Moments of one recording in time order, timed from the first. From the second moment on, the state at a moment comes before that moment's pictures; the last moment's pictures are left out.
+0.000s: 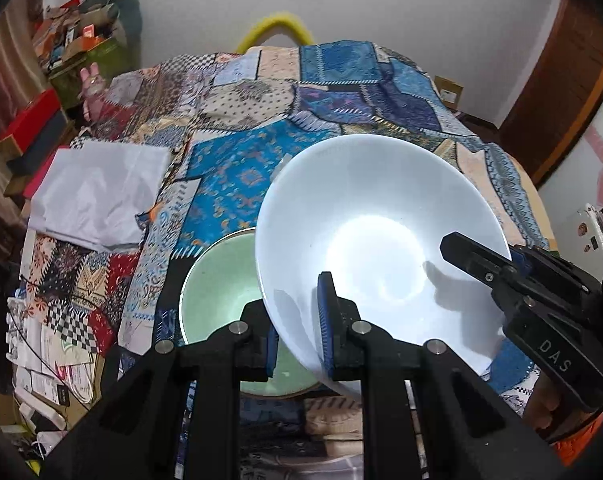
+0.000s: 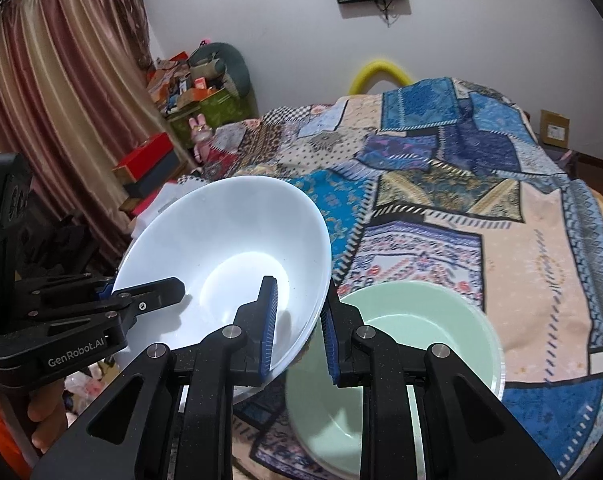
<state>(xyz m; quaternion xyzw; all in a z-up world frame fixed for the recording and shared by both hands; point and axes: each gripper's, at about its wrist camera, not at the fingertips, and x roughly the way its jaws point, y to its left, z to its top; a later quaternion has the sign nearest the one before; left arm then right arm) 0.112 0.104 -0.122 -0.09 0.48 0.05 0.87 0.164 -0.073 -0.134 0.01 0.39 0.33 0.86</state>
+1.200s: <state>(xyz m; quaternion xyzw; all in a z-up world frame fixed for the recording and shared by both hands) 0.104 0.160 -0.197 -0.11 0.53 0.08 0.84 0.167 -0.009 -0.199 -0.03 0.47 0.37 0.80</state>
